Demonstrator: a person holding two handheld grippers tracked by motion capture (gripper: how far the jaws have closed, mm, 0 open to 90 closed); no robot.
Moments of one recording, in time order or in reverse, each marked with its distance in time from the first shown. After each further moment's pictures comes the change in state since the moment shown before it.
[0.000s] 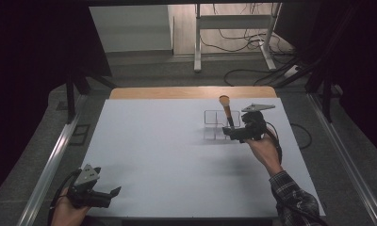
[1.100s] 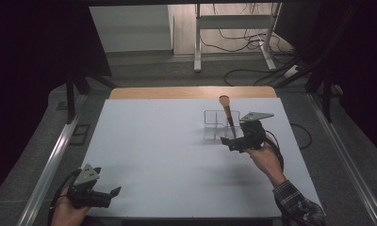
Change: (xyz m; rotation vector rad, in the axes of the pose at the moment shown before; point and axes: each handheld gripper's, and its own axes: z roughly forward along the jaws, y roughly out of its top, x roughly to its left) left arm 0.000 0.000 0.000 -0.003 -0.008 -0.014; right arm 0.024 -0.015 -0.013 0.010 0.032 -0.055
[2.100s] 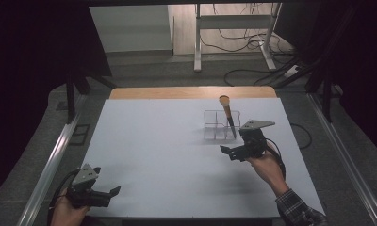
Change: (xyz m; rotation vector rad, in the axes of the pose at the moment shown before) left arm 0.001 0.000 -0.002 -0.012 -0.008 -0.020; right arm 0.016 -0.016 -0.011 0.005 0.036 -0.022
